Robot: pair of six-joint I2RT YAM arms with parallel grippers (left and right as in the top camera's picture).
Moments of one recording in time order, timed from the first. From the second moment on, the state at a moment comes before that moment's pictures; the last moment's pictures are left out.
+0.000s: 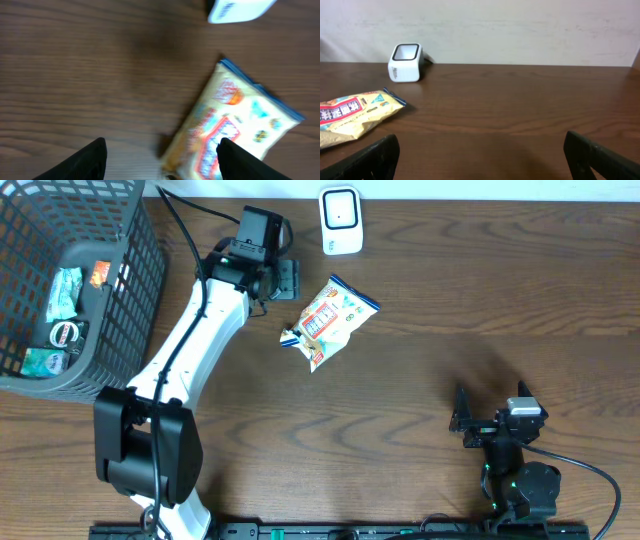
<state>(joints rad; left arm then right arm) -0.30 1.86 1.56 -0.72 -0.03 -0.27 0.03 0.01 0.01 -0.07 -0.01 0.01</state>
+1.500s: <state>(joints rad) -0.49 1.87 1.61 -0.86 0.30 -0.25 0.03 0.01 0.01 -0.07 -0.01 0.01</state>
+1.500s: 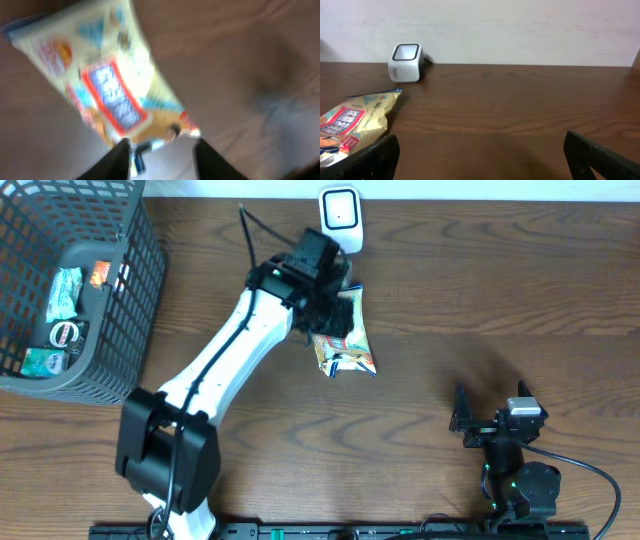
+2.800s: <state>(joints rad) -0.55 1.89 1.66 -1.08 0.12 -0.36 0.03 0.01 0.01 -0.07 -0.01 0.01</state>
